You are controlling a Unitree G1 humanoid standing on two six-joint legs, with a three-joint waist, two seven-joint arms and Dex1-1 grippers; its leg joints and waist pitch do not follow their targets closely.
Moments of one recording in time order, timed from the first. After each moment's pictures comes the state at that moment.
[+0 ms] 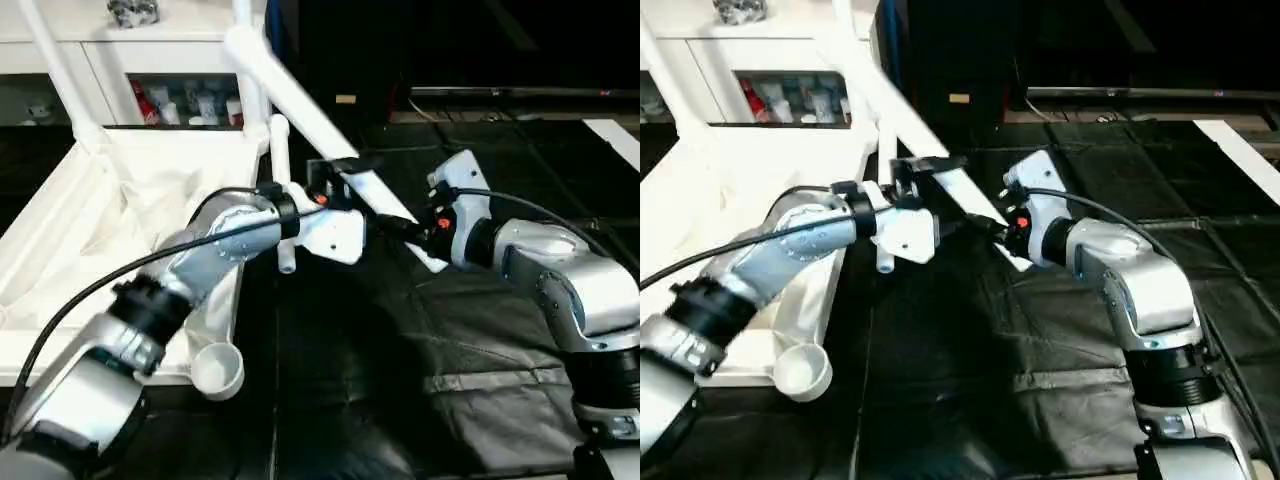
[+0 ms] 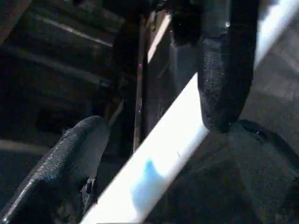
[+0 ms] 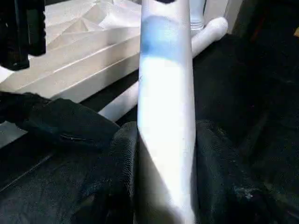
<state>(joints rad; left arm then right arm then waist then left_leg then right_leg) -0.85 0.43 -0.51 0.50 0.44 -0.56 -0.50 -0.54 -0.42 0.07 -0.07 0.29 0.81 0.66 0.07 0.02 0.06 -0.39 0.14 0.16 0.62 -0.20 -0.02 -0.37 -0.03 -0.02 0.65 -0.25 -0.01</state>
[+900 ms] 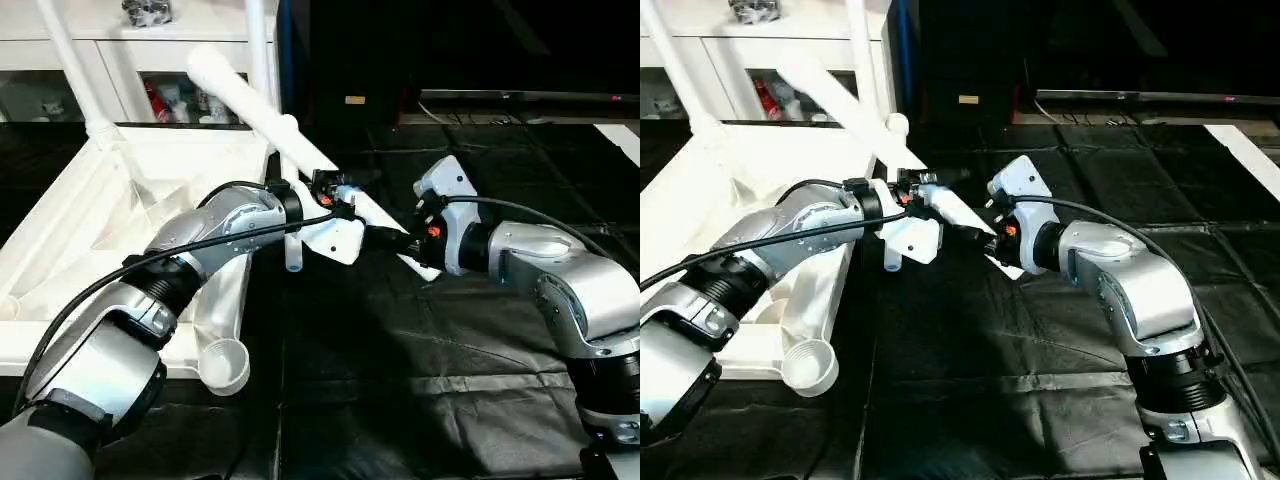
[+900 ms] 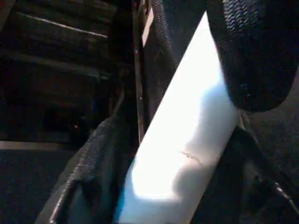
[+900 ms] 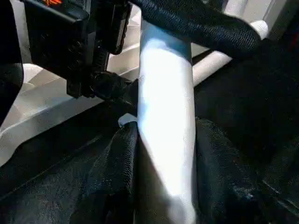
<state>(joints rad) -0.96 0.39 -0.55 0.76 0.60 -0.70 -0.35 -0.54 -0.46 0.13 -0.15 0.32 0.85 0.70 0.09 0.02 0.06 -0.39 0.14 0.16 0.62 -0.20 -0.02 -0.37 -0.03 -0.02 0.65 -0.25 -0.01</state>
